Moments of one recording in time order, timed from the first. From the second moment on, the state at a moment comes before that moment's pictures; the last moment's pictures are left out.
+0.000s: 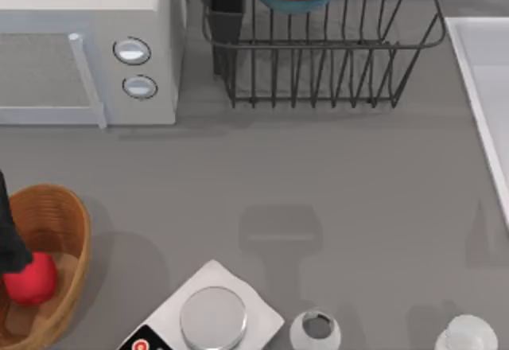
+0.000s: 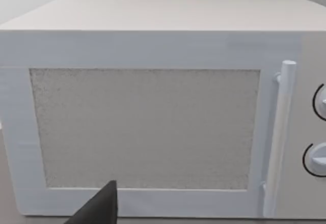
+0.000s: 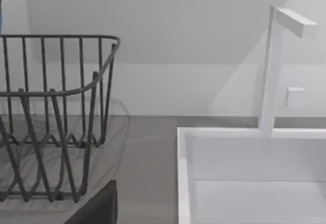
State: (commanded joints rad) left arm 0.00 0.00 0.00 0.00 0.00 0.00; right arm 0.02 0.05 0.02 0.03 0.00 0.00
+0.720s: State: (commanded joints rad) left arm 0.00 0.00 0.00 0.00 0.00 0.00; right arm 0.01 0.10 0.07 -0.05 -0.01 -0.10
